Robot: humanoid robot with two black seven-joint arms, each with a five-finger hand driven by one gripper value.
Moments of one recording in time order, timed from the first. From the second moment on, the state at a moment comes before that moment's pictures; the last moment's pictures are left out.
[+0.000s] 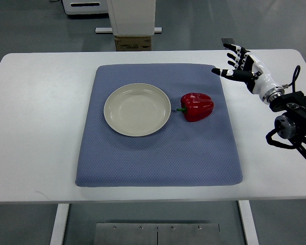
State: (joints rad) left arm -0.04 0.00 -0.22 -0.22 0.01 0.07 -0.05; right arm 0.85 -0.35 0.52 0.83 -0.46 0.01 0.35
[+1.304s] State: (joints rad) left arm -0.04 0.00 -0.22 -0.22 0.01 0.07 -0.06; right arm 0.96 -0.40 0.14 0.91 -0.87 -0.06 0.47
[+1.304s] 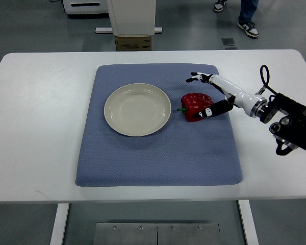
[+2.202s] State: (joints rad) left arm -0.04 0.00 -0.22 -0.22 0.01 0.07 -0.06; right arm 0.98 -0.33 0.05 0.79 -0.87 -0.06 0.46
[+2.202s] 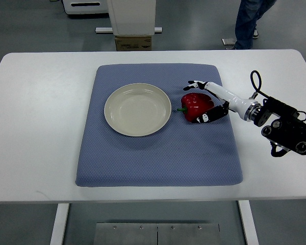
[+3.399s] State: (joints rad) left arm -0.04 0.00 -0.22 -0.22 0.01 0.07 -0.05; right arm 1.11 -0.31 0.04 0.78 -0.85 -0.06 0.36
